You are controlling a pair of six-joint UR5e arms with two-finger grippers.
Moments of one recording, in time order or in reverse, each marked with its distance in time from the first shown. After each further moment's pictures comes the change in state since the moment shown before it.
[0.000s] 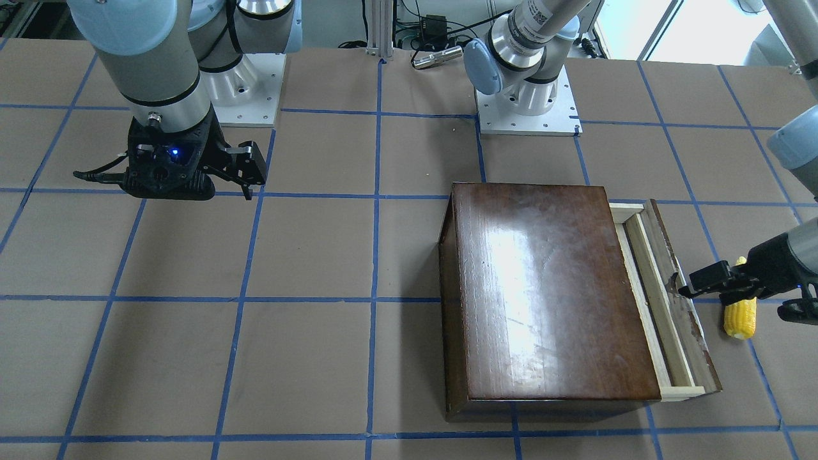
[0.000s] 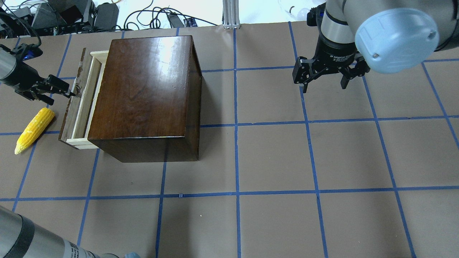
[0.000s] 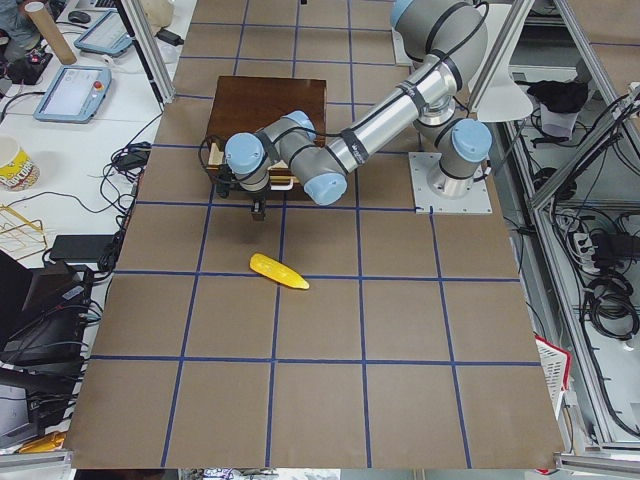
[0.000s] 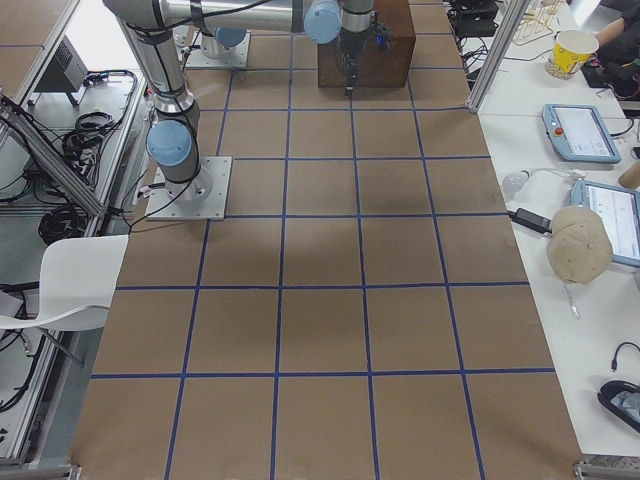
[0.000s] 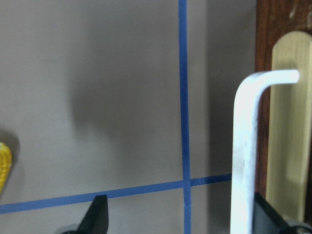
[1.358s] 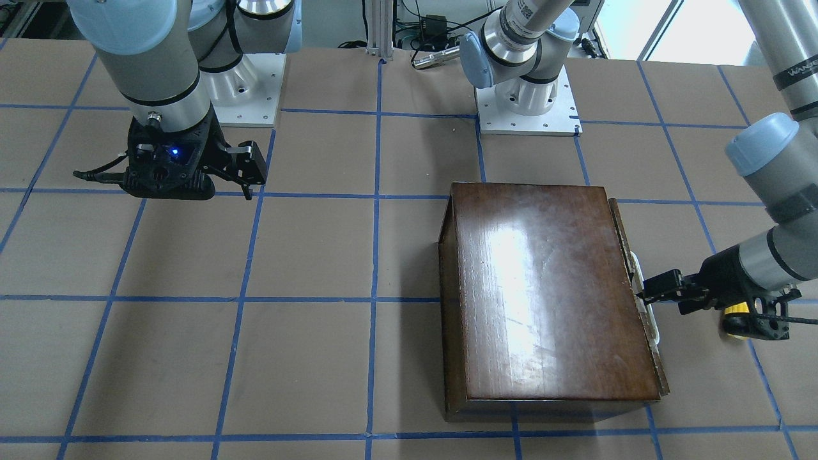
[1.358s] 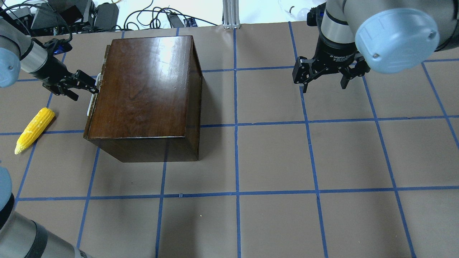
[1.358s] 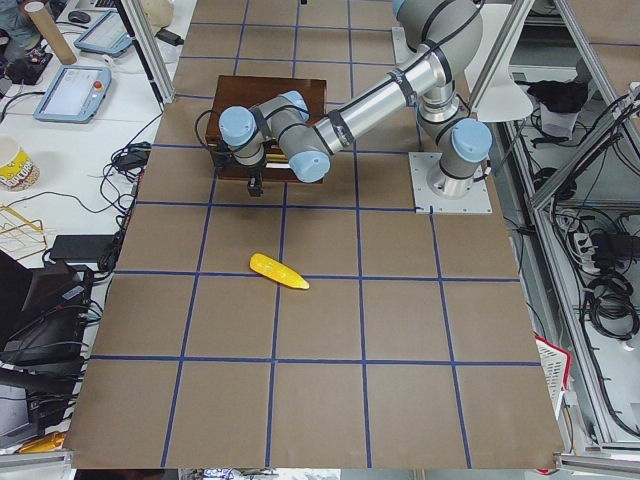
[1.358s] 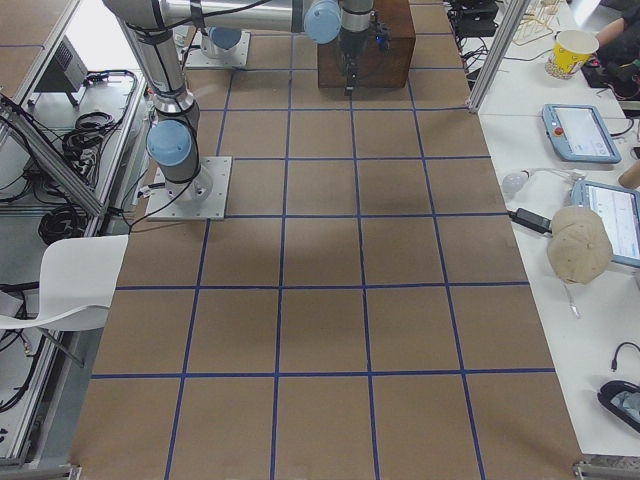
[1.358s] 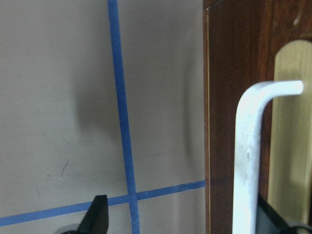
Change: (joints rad) left arm -0.119 0.004 -0.013 -0.001 0.000 -0.074; right arm 0.000 0.000 0.000 0.000 0.001 0.000
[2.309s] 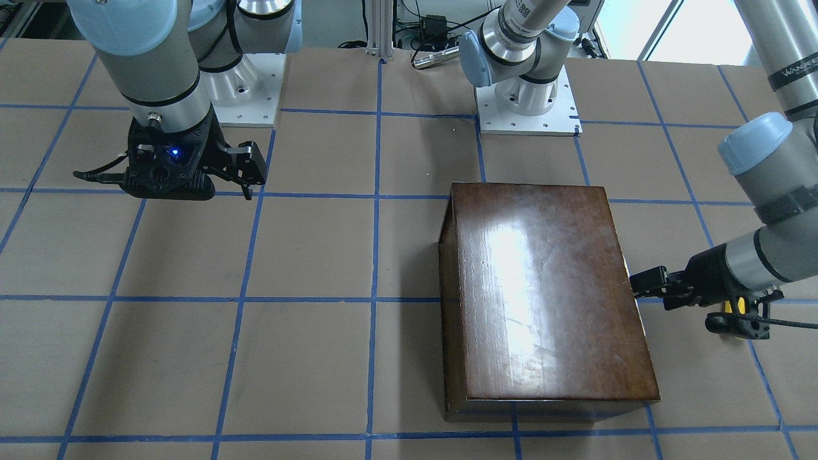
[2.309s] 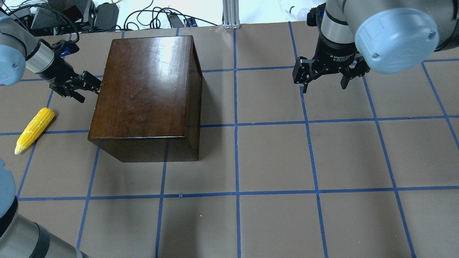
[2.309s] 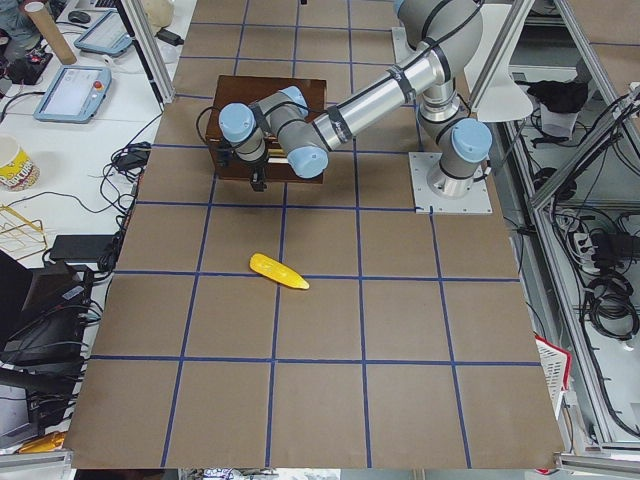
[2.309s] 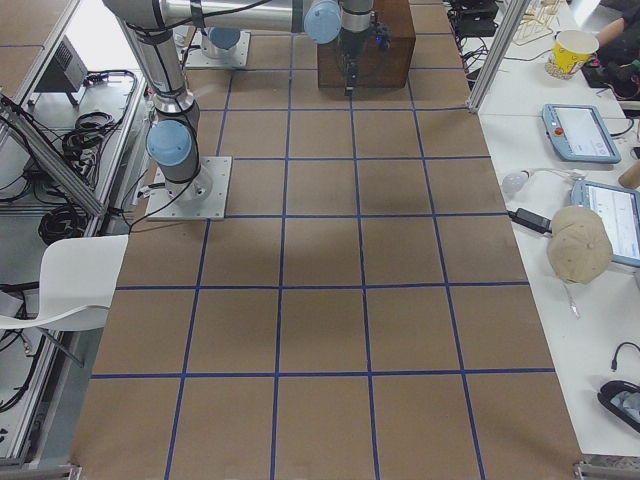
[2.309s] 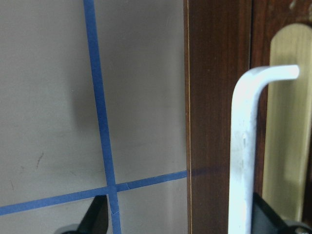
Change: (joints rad) left arm -0.034 0.001 -0.001 -0.048 -0.009 -0.012; right arm 0.000 0.000 0.000 0.000 -0.001 0.000
